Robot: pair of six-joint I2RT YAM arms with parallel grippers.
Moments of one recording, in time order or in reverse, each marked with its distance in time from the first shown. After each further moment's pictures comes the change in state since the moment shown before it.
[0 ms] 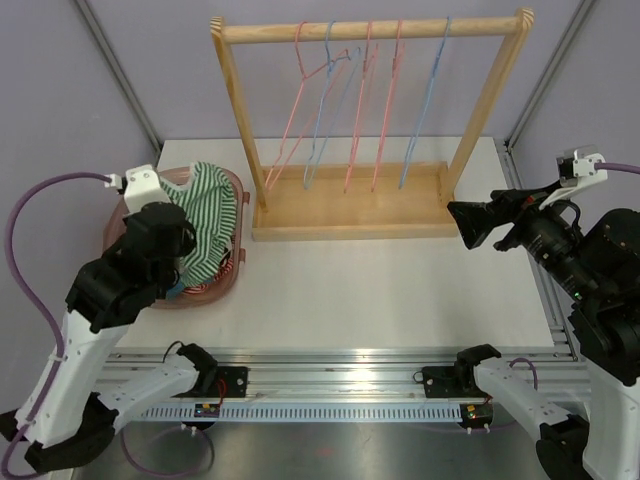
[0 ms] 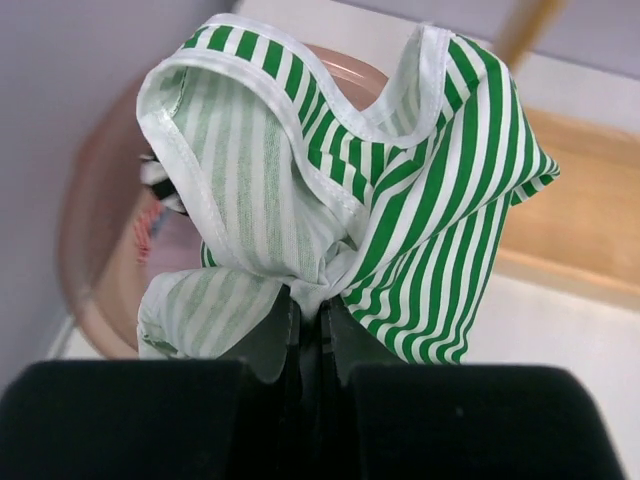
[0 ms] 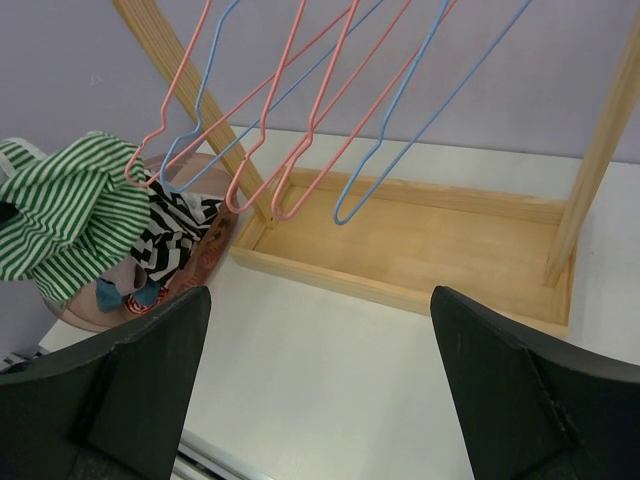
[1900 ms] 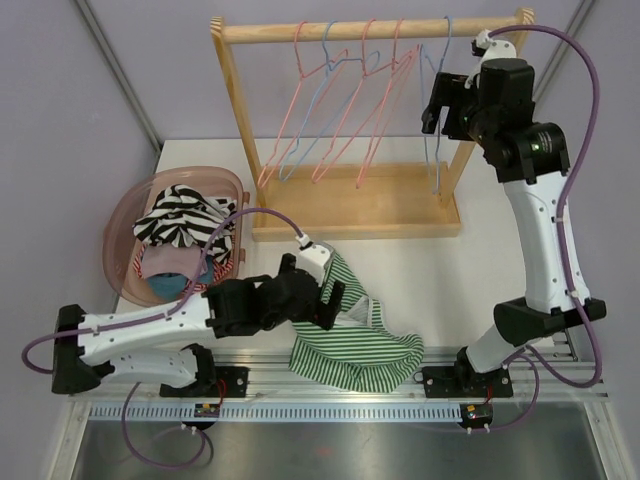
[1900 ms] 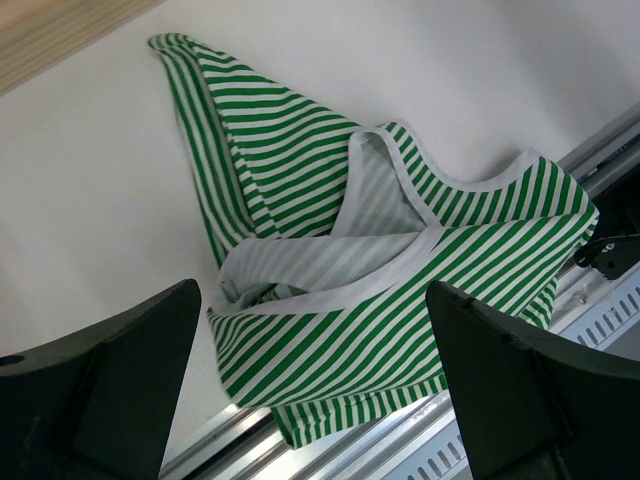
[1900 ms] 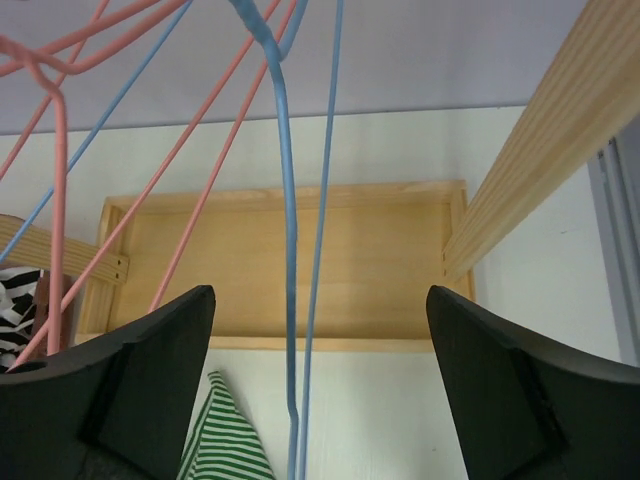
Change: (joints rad) left arm -0.557 0.207 -0.438 0.526 0.410 -0.022; right arm 0.000 0.799 0.559 -0.087 0.340 -0.004
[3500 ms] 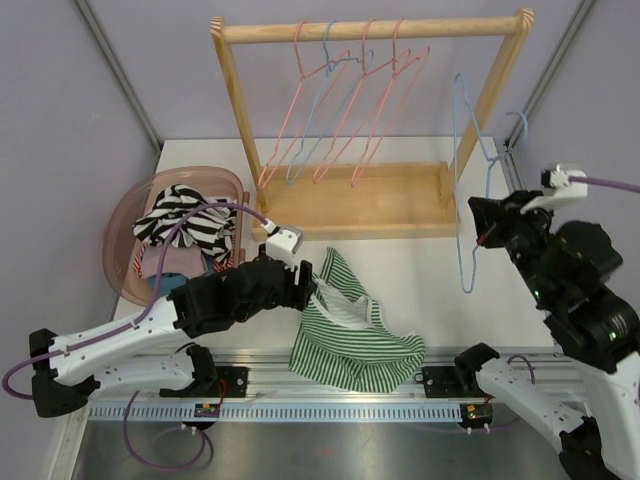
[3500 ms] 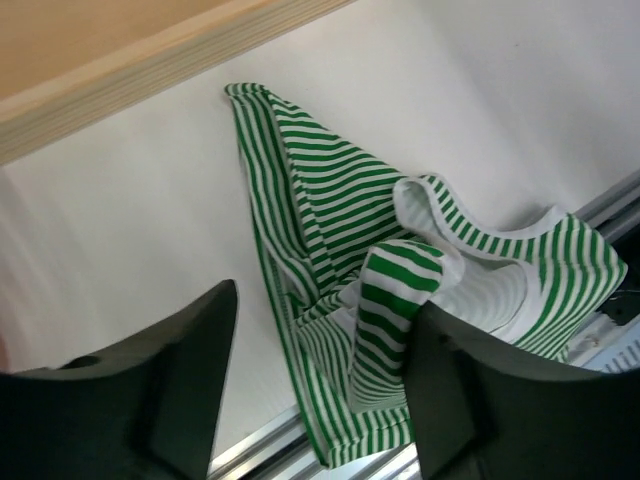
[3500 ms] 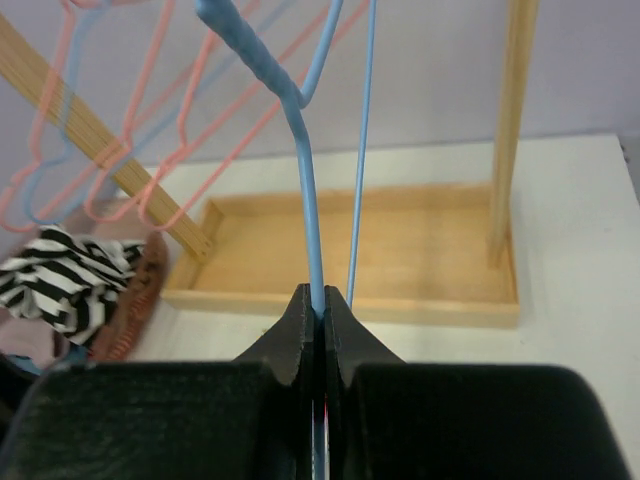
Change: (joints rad) left arm 0.124 -0.135 -0.057 0.047 0.029 0.078; right arm 0.218 -0.973 -0.897 0.316 0.092 0.053
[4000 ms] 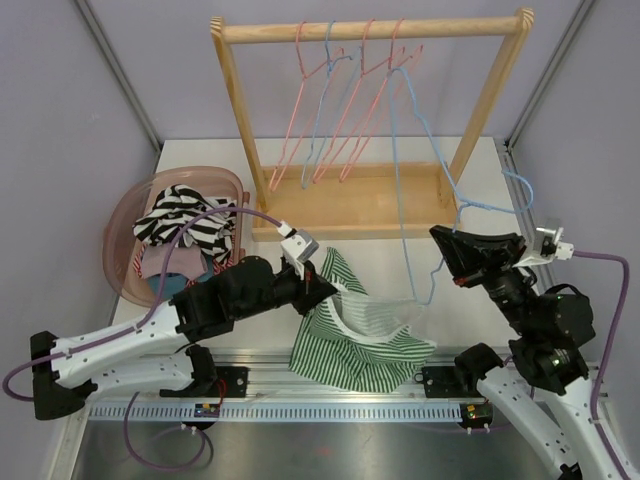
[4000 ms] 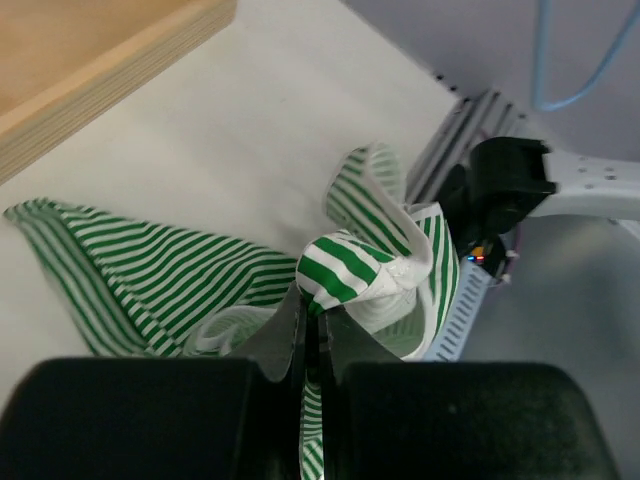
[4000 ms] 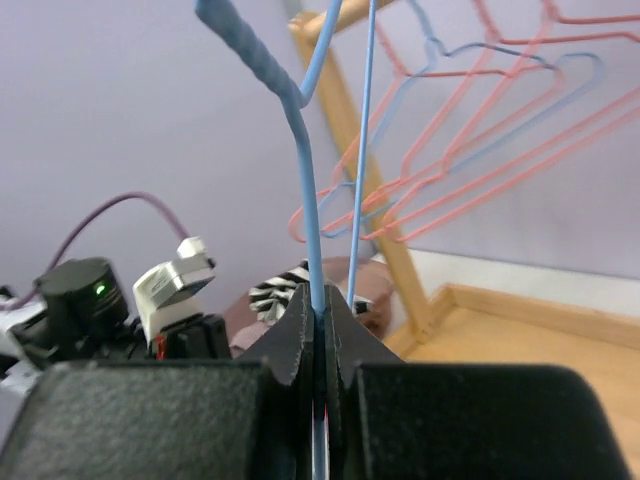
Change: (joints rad) left arm 0.019 -0.068 -0.082 0.357 0.400 0.072; right arm 0.000 -0.319 -0.627 0.790 -0.486 0.226
